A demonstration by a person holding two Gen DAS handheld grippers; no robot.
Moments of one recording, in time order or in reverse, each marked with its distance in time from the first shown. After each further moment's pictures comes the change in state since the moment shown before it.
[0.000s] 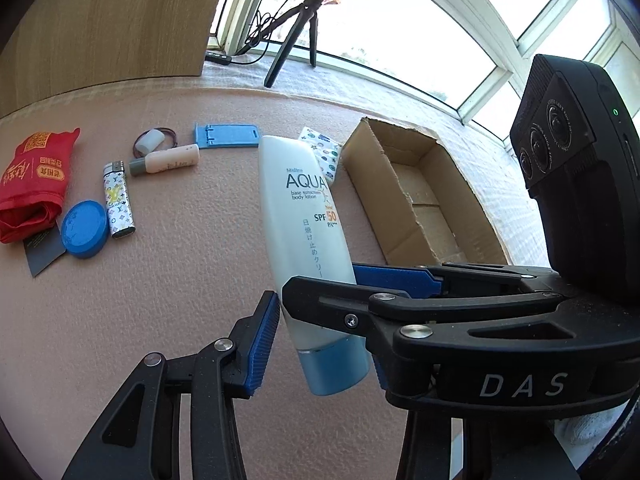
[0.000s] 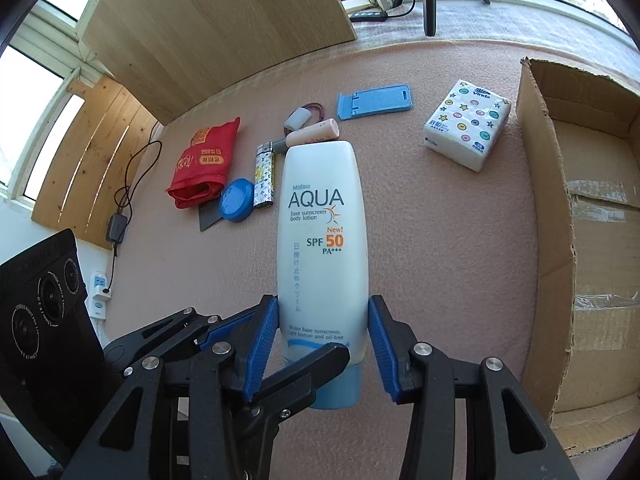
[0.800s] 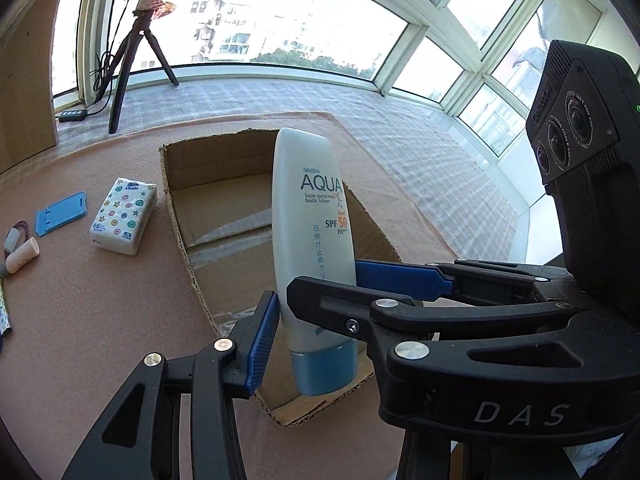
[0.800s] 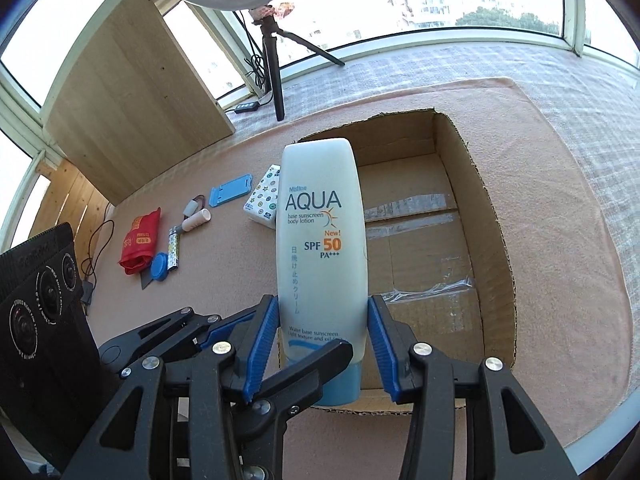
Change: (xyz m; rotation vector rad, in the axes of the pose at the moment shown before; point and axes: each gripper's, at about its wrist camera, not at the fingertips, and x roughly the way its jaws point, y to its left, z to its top) left arm 0.069 -0.165 0.033 0.217 0.037 -0.115; right arm -0.124 -0.120 -0.020 0.152 -0.201 -0.170
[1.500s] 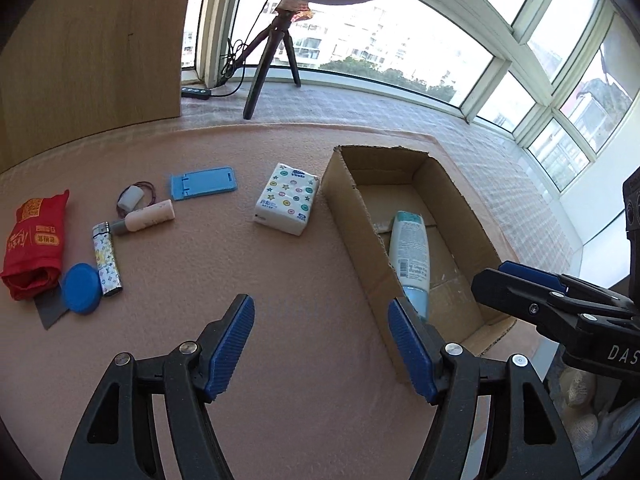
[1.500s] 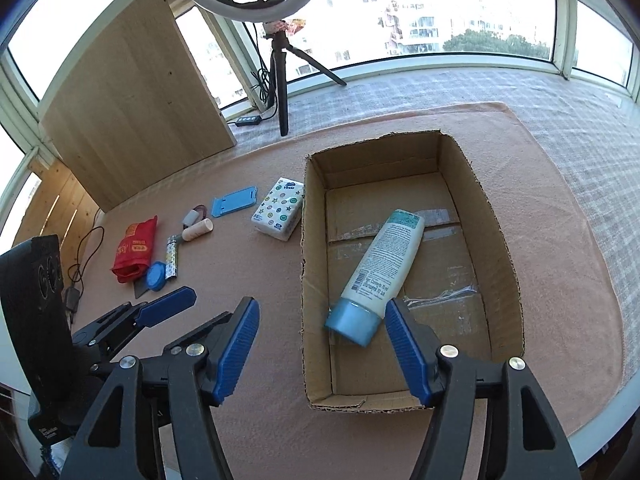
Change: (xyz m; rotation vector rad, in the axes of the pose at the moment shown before) left arm -0.076 0.122 -0.025 -0.172 -0.044 0.230; right arm -0.005 0.041 -0.013 -0.022 -0.090 -0.075
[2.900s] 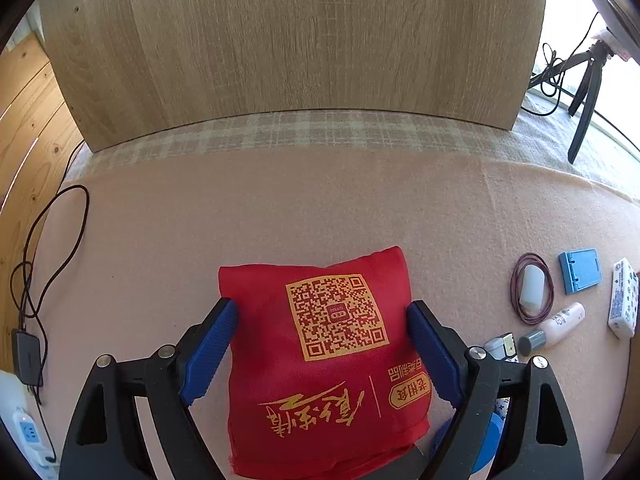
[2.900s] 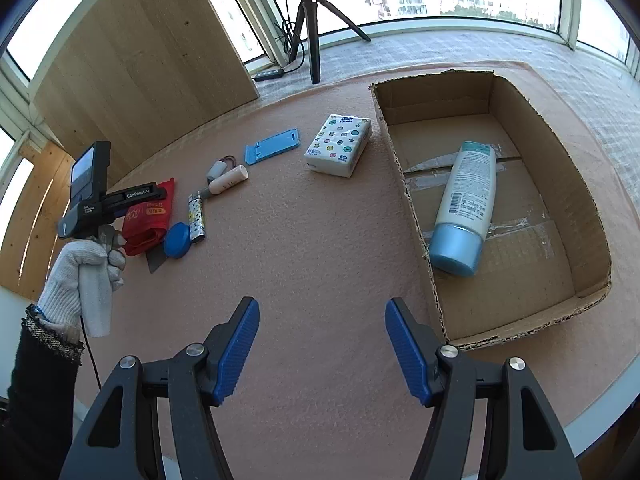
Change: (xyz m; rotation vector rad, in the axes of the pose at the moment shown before) left arm 0.045 0.302 0.083 -0.186 0.105 0.496; right arm 0.038 0.074 -0.041 0.065 0.087 -0.019
